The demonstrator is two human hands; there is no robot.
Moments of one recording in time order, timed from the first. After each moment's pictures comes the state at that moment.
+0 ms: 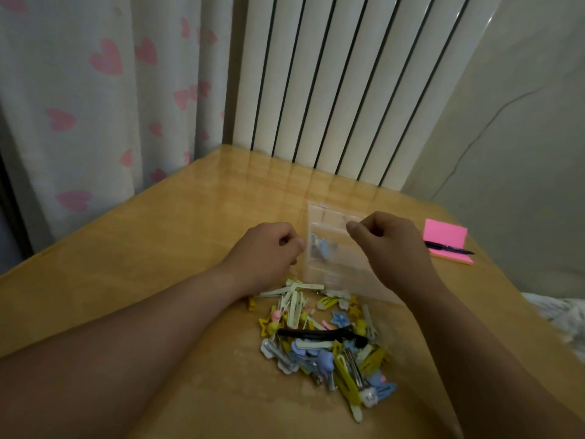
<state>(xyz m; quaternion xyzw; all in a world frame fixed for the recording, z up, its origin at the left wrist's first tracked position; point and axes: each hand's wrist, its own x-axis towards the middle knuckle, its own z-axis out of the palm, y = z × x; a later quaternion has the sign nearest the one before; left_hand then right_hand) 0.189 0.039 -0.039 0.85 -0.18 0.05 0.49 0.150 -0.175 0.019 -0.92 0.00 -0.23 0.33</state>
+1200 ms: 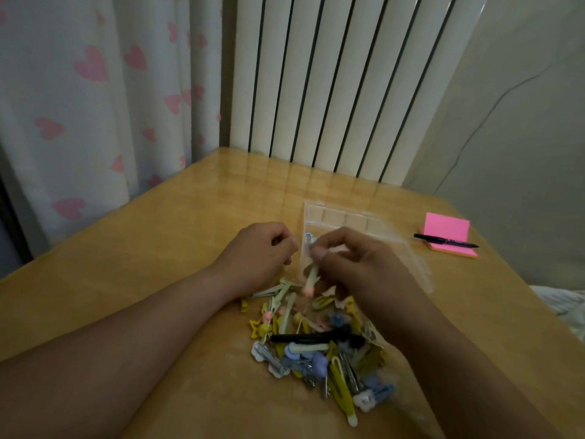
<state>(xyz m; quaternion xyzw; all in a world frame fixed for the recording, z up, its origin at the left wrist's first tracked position) 0.187 0.037 -0.039 0.85 -0.17 0.05 0.50 0.093 -0.145 0.020 -0.85 -0.05 -0.02 0.53</state>
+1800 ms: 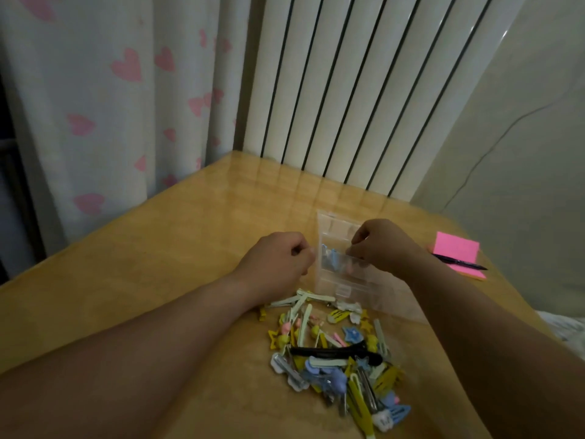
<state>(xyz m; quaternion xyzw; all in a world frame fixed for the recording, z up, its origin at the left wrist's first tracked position) 0.189 0.038 -0.037 0.84 -0.17 0.03 0.51 0.223 -0.180 0.023 -0.97 0.07 -0.02 0.24</state>
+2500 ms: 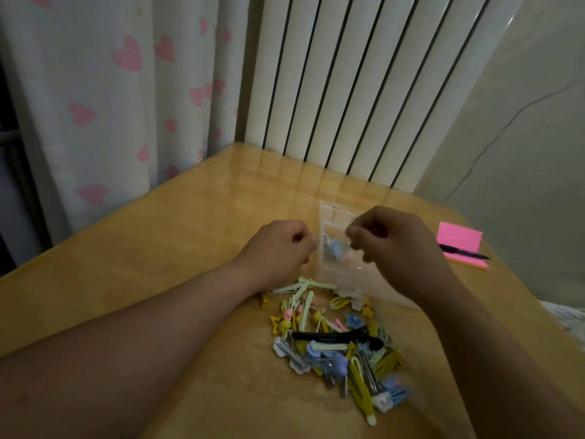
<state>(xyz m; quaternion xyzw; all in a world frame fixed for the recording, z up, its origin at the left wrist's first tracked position) 0.188 0.038 -0.037 0.84 -0.17 0.04 0.51 0.131 -0.156 0.036 -0.92 -0.07 -0.16 0.34</state>
